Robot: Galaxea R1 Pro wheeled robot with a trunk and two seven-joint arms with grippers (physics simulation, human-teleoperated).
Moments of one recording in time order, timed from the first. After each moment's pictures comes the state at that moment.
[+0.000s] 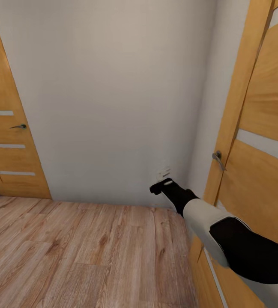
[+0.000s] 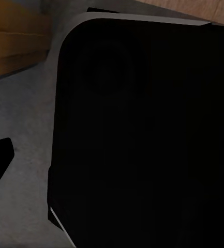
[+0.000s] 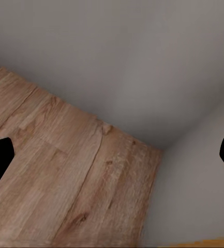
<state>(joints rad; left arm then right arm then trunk) 0.00 0.00 0.01 -0.01 0.13 -0.07 0.00 -1.20 0.17 0.37 -0.17 0.04 0.27 -0.04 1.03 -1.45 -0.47</state>
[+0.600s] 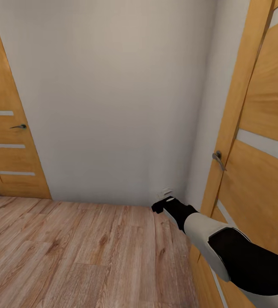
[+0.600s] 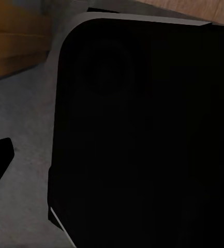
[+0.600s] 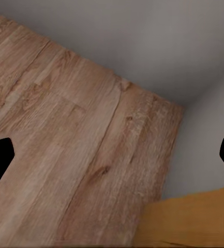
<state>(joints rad) 0.00 0.00 0.01 -0.01 0.13 -0.07 0.00 -1.12 0.17 0.37 -0.06 0.00 0.24 -0.02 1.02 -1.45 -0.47</state>
